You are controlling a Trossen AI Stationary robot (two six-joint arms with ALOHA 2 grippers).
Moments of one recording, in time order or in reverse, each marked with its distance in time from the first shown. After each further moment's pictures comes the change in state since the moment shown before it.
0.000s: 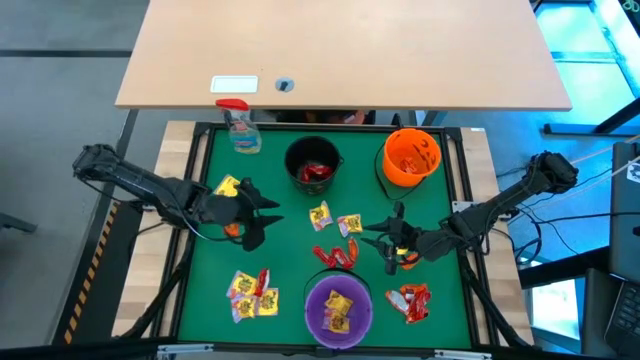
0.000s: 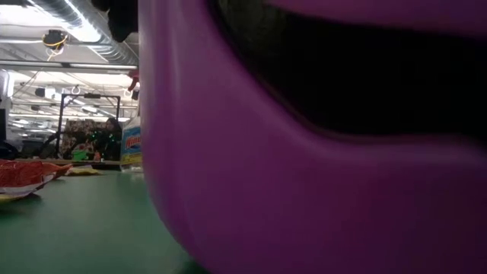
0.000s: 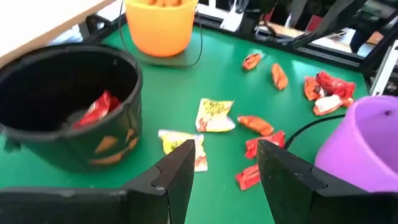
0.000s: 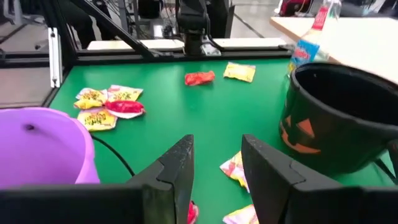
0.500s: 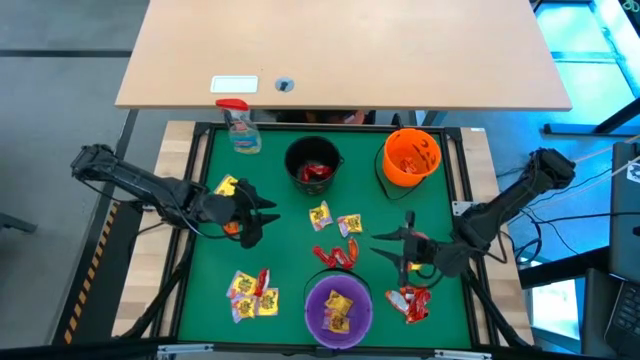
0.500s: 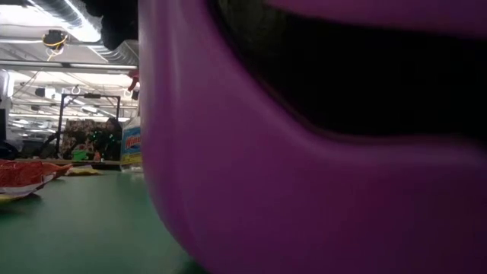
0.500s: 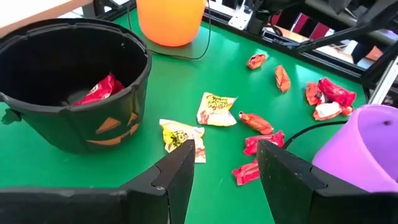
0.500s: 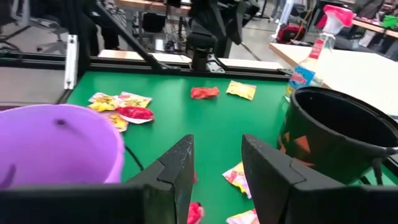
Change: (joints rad) left arm 0.004 -0.033 -0.035 0.002 0.003 -0.093; right arm 0.171 -0.023 0.000 0.006 0.177 -0.058
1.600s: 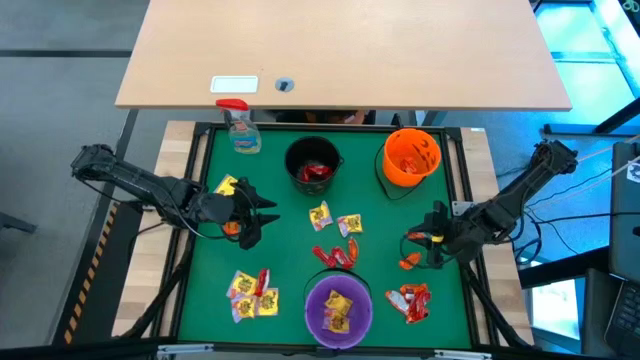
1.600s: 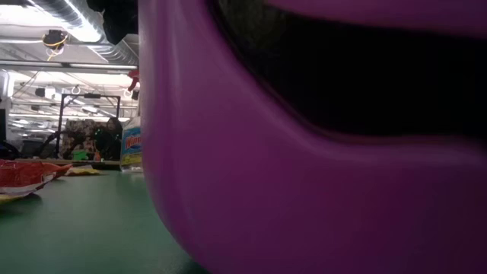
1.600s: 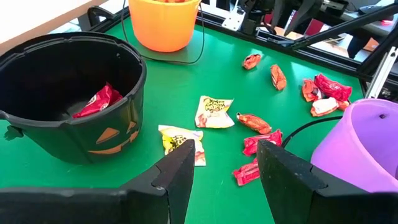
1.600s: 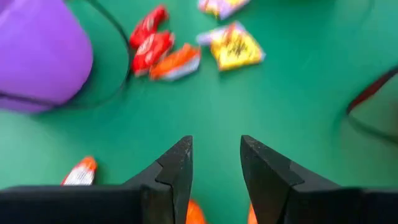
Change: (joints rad) left arm 0.000 0.001 0.025 -0.017 0.006 0.062; right arm 0.029 -0.360 -0.081 -0.893 -0.309 0.683
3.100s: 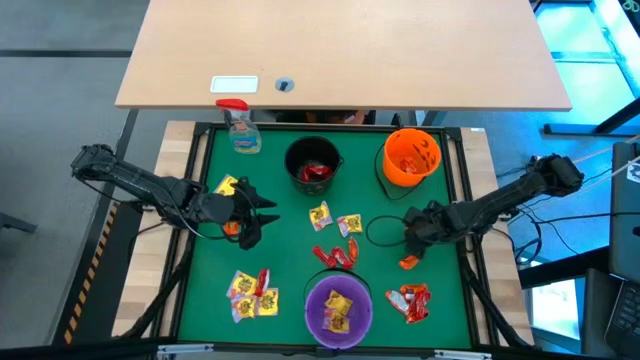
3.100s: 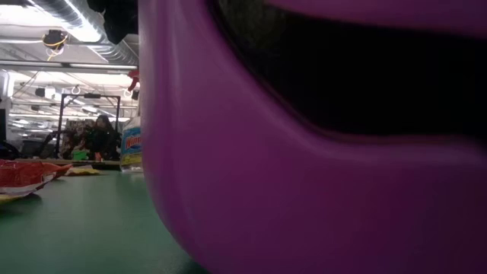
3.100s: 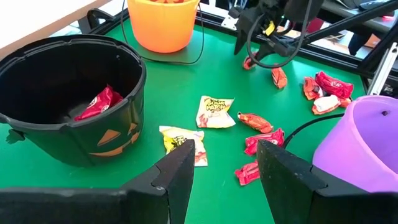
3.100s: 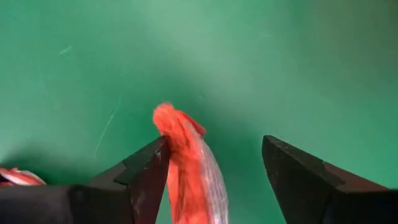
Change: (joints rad) left arm 0.000 0.003 0.000 0.001 0.000 0.017; right arm -0.374 0.346 -0.127 0.030 -0.304 0.000
